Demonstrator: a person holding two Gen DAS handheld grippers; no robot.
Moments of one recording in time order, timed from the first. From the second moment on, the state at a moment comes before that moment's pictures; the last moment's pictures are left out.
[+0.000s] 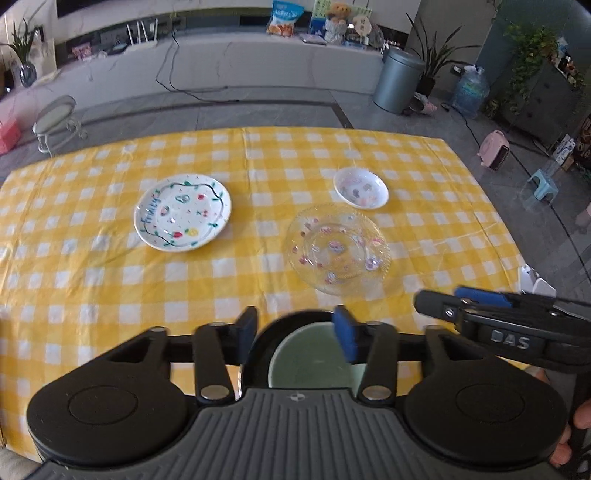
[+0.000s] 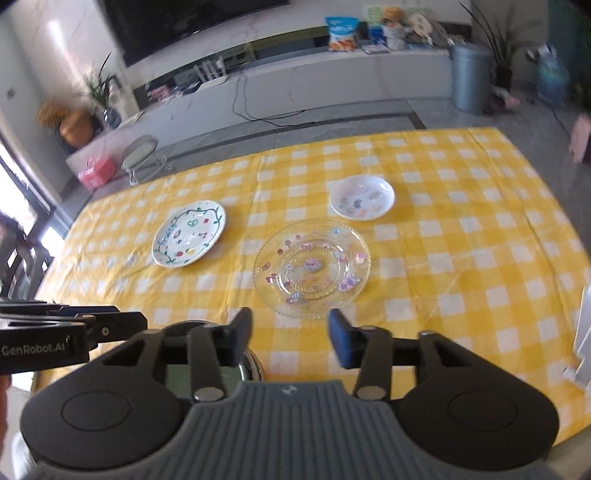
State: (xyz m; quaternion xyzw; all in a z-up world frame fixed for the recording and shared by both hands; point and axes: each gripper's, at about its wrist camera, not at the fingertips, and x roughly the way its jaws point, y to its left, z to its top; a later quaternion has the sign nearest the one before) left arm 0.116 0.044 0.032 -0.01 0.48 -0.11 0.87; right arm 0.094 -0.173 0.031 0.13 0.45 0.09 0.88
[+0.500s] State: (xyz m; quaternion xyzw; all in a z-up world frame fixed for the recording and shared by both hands) left arm 0.121 0.103 -0.033 -0.15 0.57 -0.10 0.80; right arm 0.084 -0.169 -0.060 0.29 0.56 0.12 0.77
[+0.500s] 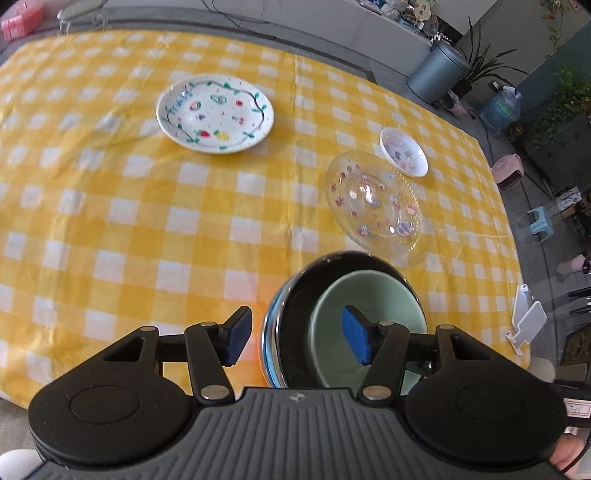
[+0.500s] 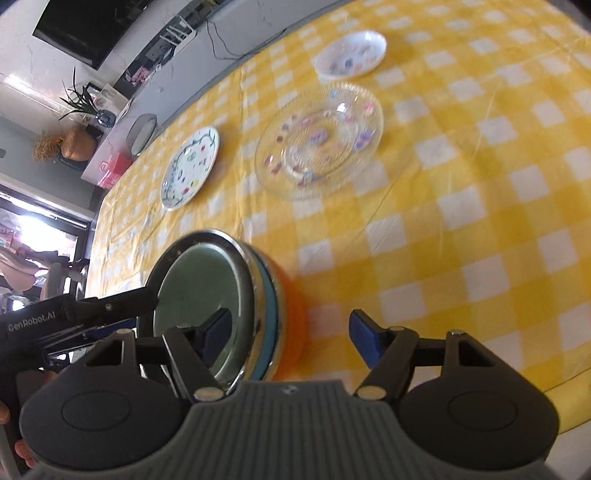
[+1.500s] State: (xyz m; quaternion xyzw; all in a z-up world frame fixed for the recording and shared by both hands) left arm 0.154 0.135 -0.055 -0.16 0.59 -0.06 0.79; right arm 0.132 -0.109 -0.080 0.28 0.60 0.13 0.74
